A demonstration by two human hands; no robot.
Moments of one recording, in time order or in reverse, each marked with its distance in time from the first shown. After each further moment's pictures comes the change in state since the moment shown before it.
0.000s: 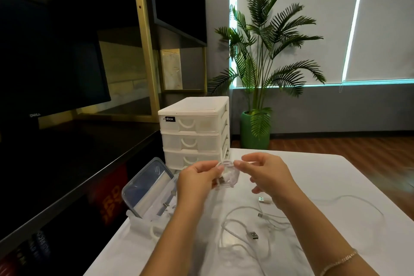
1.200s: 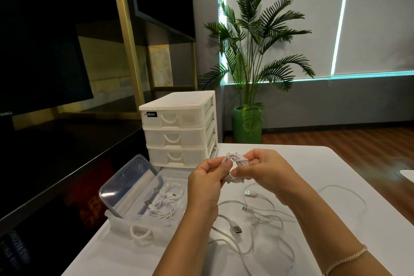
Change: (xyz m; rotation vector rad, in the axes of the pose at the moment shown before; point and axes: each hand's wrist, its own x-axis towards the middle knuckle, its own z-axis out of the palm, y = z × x) left_hand -0.021 -0.011 0.049 -0.254 -0.092 -0.029; right_hand -0.007 0.005 -0.031 -0.053 -0.149 0.019
